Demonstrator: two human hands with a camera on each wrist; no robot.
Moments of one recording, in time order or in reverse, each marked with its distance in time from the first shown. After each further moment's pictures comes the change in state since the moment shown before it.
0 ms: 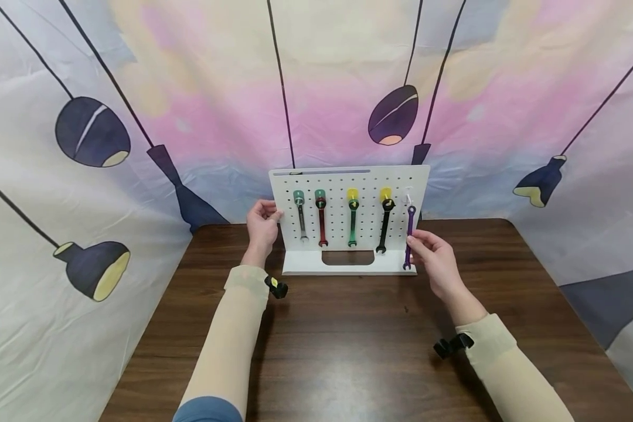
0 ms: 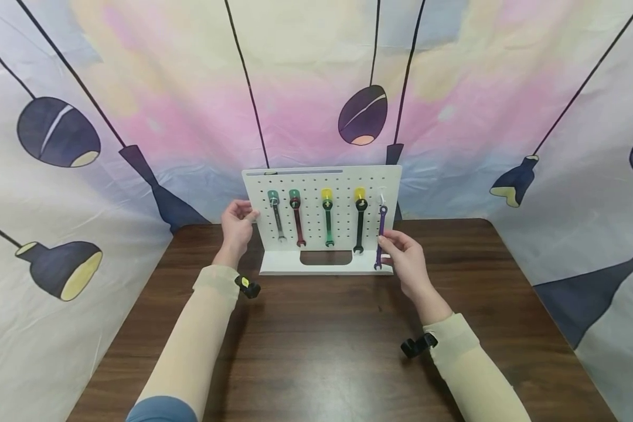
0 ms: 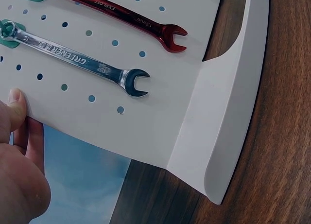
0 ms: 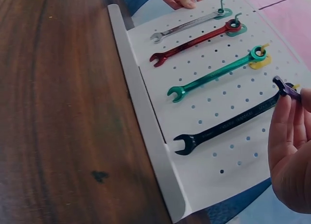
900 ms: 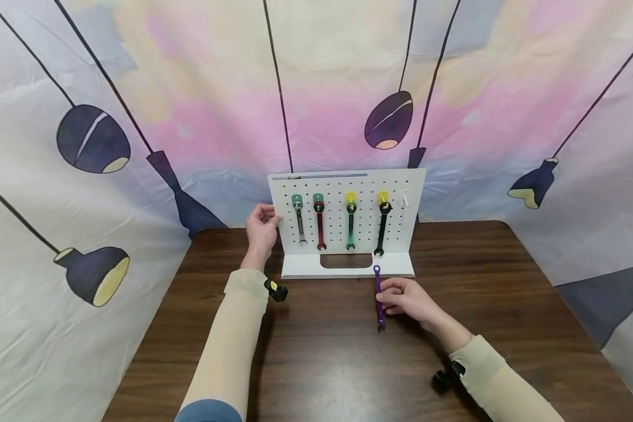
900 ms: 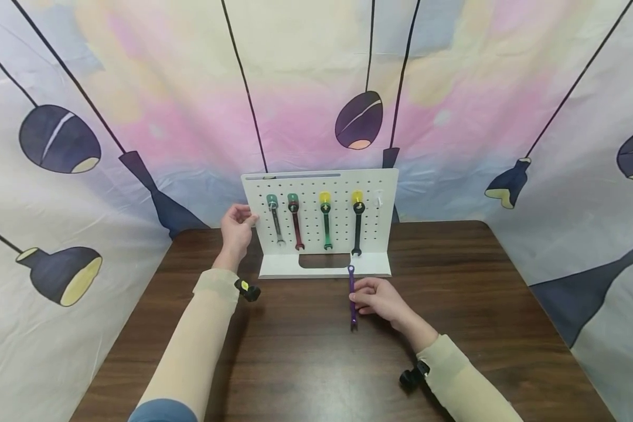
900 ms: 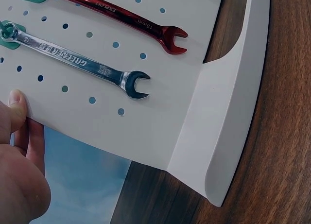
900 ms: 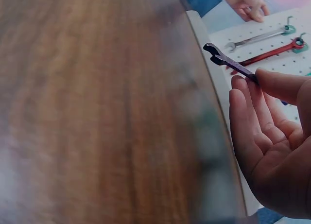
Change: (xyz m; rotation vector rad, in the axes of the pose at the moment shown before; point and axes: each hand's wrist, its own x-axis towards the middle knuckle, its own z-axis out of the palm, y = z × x) left_hand -0.001 -0.001 0.001 -0.005 -0.002 -0.020; right_hand -0.039 0.063 0.011 -0.257 -0.414 0.278
